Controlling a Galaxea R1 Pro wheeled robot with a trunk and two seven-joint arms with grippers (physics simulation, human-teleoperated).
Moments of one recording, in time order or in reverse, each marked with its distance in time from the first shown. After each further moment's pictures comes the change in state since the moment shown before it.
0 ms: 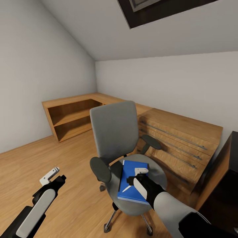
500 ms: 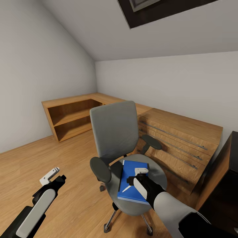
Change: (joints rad) left arm 0.000 0.000 0.000 0.000 0.000 0.000 0.000; right arm 0.000 0.000 0.000 -0.001 0.000 0.004 -0.003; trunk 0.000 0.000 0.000
